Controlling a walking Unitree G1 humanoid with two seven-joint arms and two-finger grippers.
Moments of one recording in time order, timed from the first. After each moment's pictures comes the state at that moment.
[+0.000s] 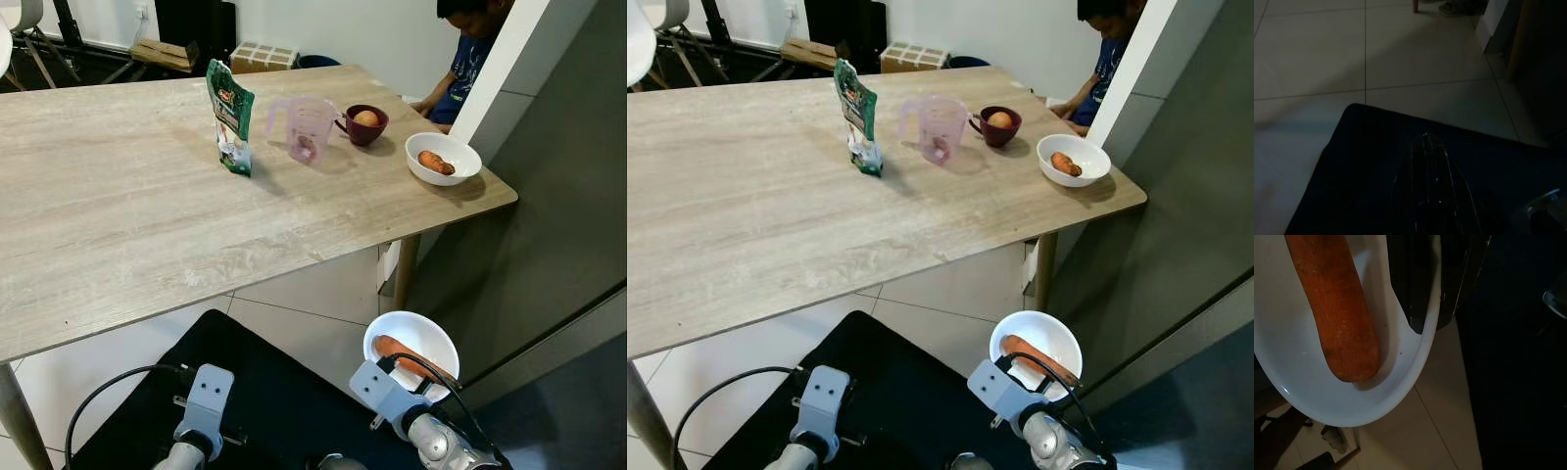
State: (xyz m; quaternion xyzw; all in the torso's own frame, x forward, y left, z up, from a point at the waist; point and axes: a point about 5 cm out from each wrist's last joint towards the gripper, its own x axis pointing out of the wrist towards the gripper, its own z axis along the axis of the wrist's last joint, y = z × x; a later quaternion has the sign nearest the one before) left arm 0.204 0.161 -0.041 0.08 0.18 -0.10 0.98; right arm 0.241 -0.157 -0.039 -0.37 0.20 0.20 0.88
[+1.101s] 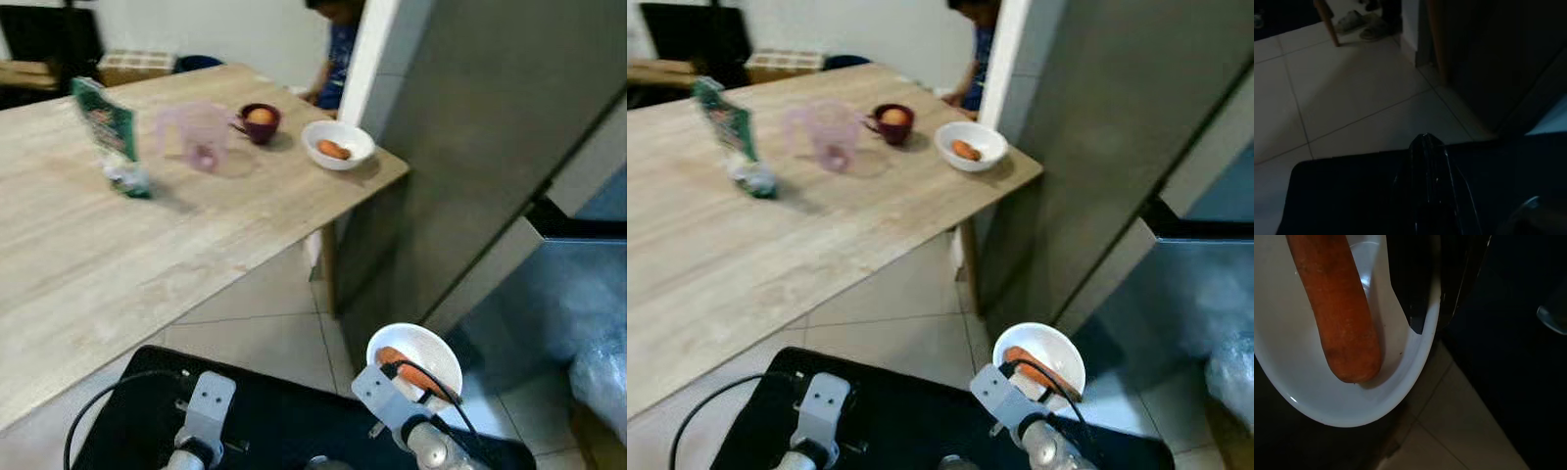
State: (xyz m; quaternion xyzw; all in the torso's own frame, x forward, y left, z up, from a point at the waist) left arm 0.198 0.158 -0.040 0.09 0.15 -0.12 0.98; right arm 0.232 -0.158 -0.048 -0.34 0.24 0.19 0.89
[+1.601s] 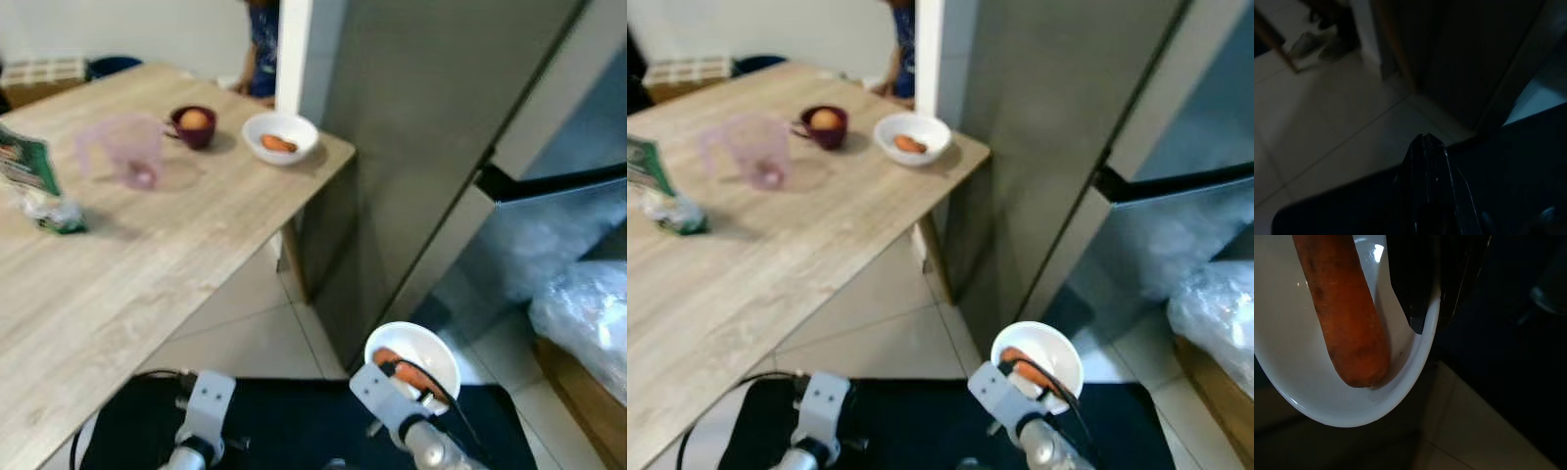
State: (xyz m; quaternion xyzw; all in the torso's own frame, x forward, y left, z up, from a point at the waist) left arm 0.204 0.155 -0.036 0.09 0.14 -0.13 0.98; right arm 0.234 -0.158 -0.046 -0.34 0.24 0.18 0.89
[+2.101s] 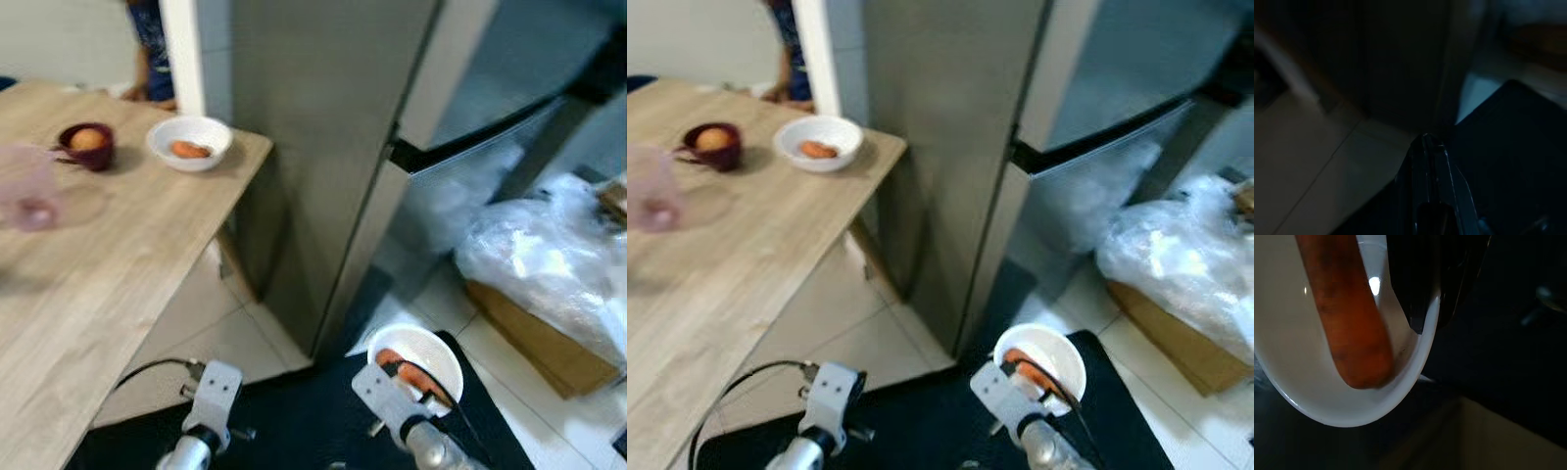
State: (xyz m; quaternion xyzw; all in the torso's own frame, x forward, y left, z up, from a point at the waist) left arm 0.214 0.147 -0.032 0.09 0.14 -0.16 0.97; right arm 0.234 -0.165 -0.046 -0.33 0.24 0.16 0.90
